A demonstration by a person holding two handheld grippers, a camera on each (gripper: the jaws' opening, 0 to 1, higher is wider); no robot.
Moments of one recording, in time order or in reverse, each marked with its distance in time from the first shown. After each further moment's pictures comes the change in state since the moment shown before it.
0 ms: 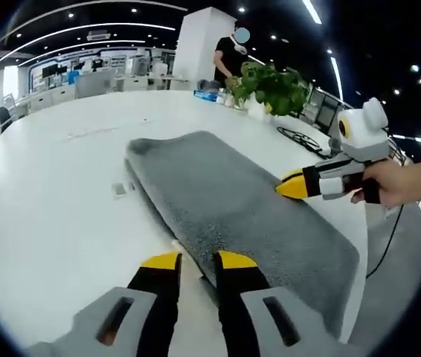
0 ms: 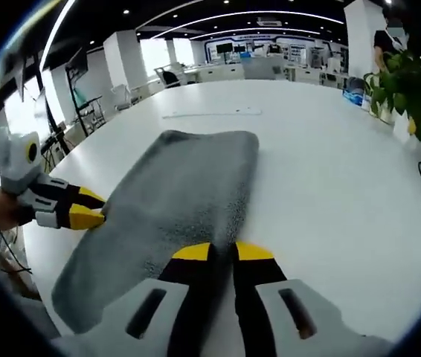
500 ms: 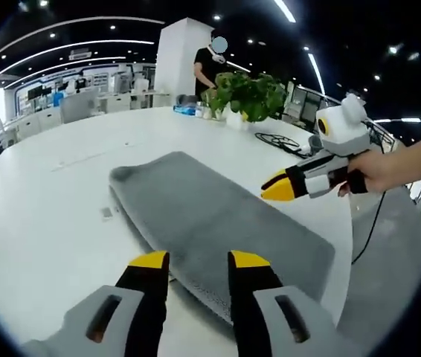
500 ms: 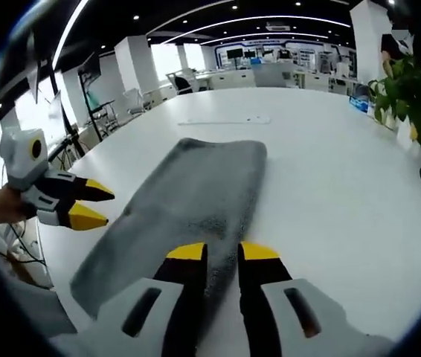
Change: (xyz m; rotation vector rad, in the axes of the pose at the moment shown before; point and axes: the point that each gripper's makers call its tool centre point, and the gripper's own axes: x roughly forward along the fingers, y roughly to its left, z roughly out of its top) left arm -0.028 -0.033 0.013 0.108 -0.044 -0.043; right arm -0.032 0.015 0.001 -0.017 -0.027 0.075
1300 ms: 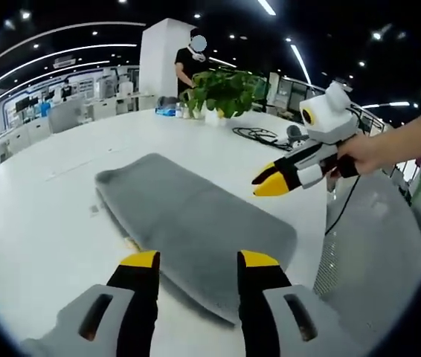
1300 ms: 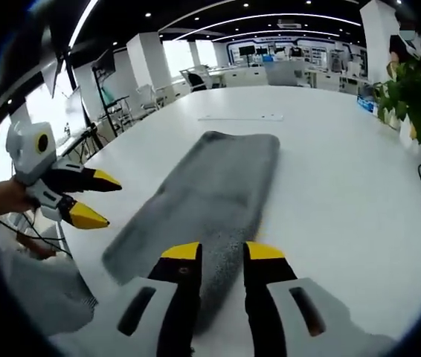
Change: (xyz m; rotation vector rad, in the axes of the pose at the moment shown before) left arm -0.040 -0.048 -0.006 0.081 0.018 -0.052; right arm -0.052 0.025 -0.021 -0.018 0.022 0.065
